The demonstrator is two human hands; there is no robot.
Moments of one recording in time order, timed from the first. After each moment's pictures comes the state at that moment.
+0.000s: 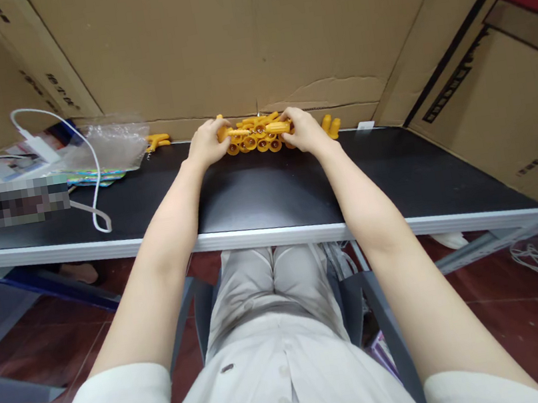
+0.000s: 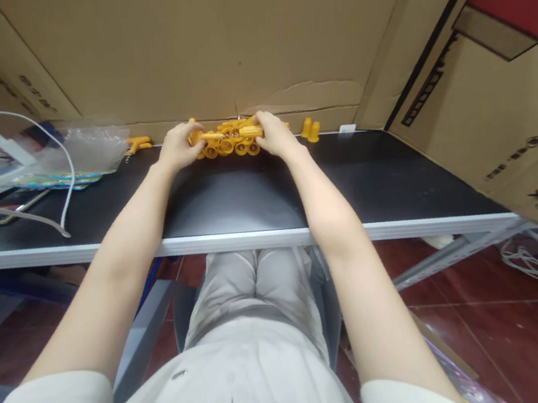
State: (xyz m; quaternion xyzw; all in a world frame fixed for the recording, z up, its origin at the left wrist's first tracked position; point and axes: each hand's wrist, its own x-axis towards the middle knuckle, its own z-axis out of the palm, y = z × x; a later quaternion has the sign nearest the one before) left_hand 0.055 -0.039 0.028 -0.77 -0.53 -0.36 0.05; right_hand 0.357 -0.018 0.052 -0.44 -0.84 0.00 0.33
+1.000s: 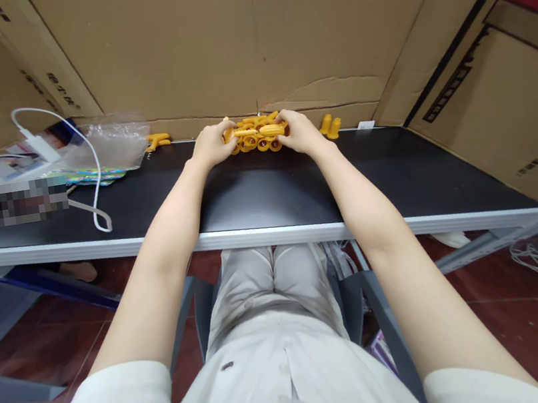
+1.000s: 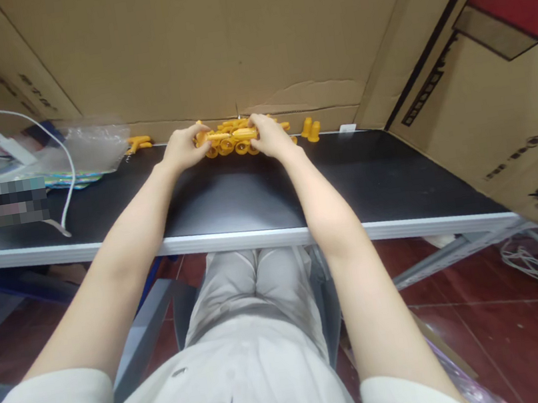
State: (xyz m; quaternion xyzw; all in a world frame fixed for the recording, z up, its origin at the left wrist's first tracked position) left_hand 0.069 -0.054 0.035 -0.77 -0.53 -0.36 0.04; right_hand 0.347 -0.025 0.053 -0.42 -0.84 0.01 0.33
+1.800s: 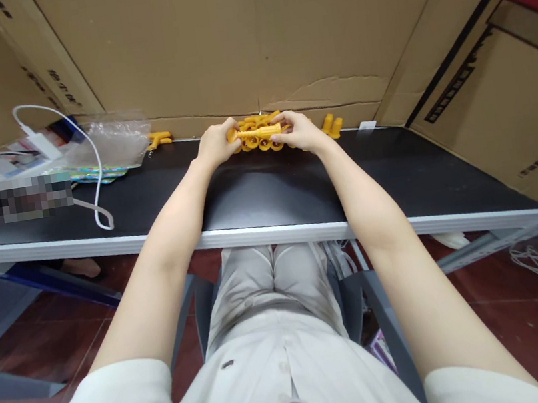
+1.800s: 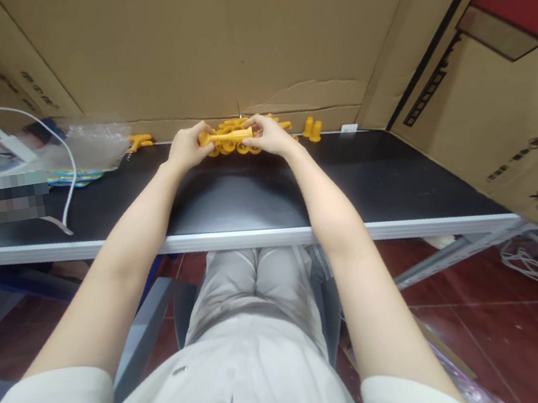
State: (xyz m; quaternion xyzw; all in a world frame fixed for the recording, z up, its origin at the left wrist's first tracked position) left_hand 0.078 -0.058 0.036 -0.76 -0.55 -0.36 0.05; right_hand 0.338 -0.035 0.057 -0.42 -0.80 0.19 0.38
